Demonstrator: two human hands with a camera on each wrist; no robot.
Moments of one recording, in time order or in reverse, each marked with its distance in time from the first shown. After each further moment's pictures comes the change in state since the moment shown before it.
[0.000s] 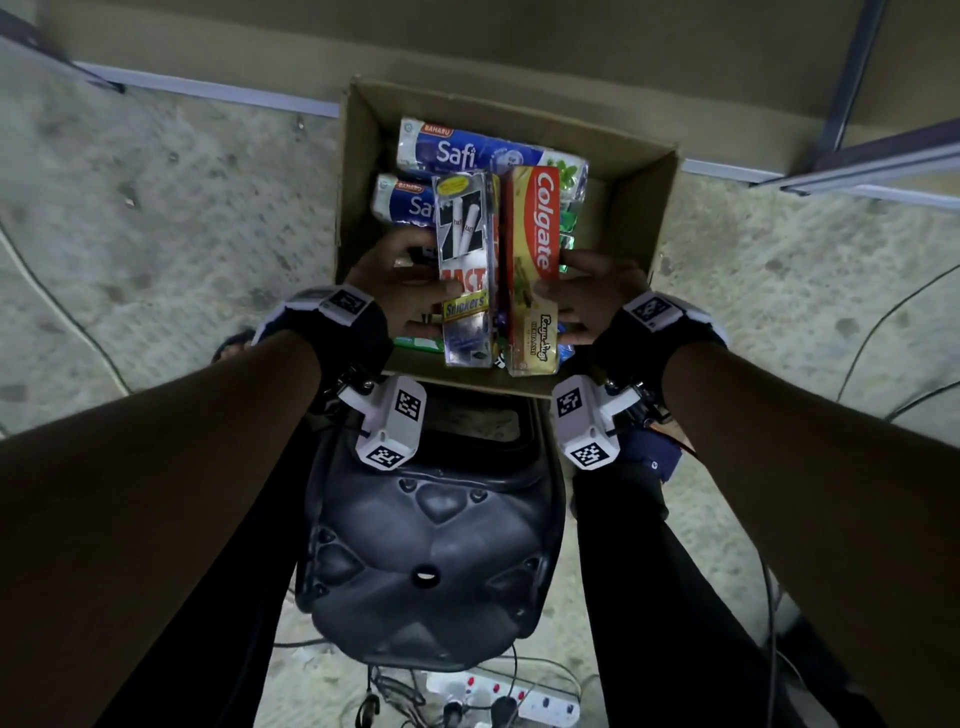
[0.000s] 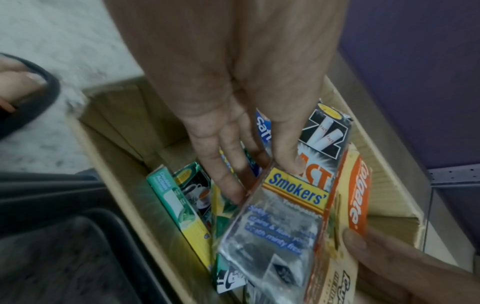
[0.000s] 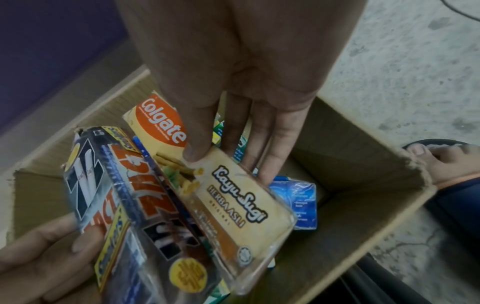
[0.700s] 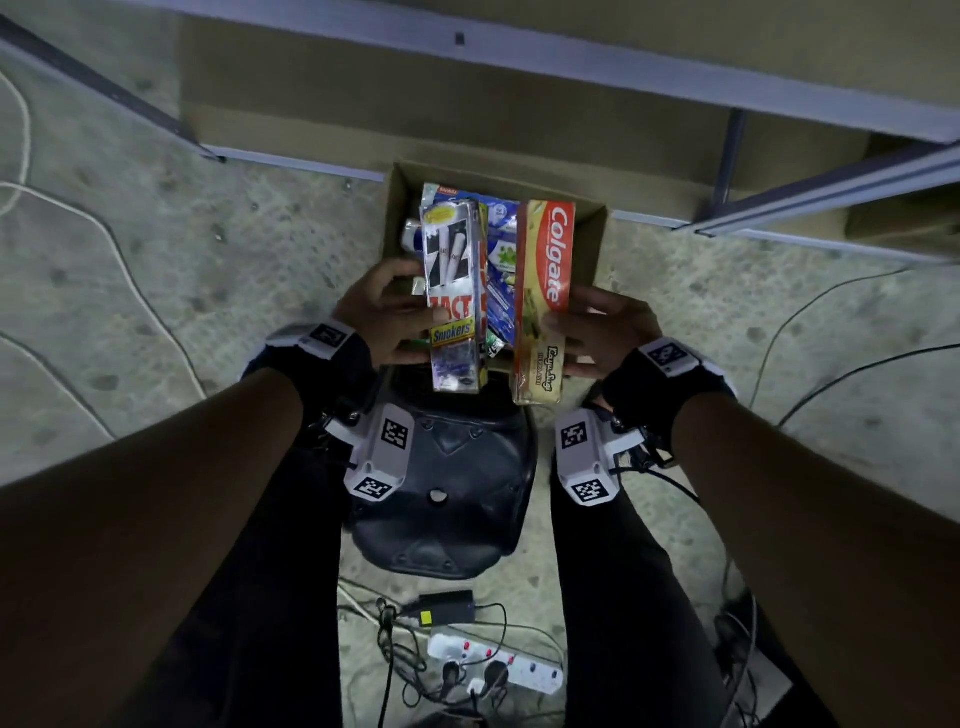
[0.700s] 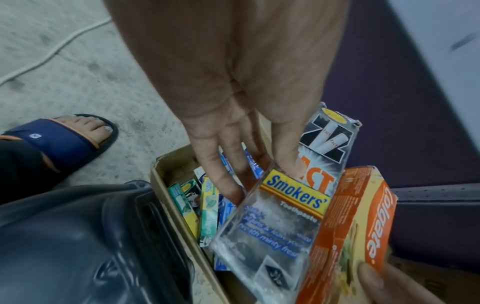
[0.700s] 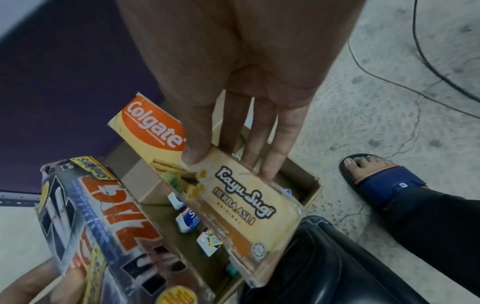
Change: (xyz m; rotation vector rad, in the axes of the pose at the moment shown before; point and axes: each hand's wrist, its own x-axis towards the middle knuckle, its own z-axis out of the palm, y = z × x) left_hand -0.181 0.052 -0.011 -0.109 -0.011 0.063; right_hand -0.208 -0.032 -0.019 0.148 -0.014 -0.124
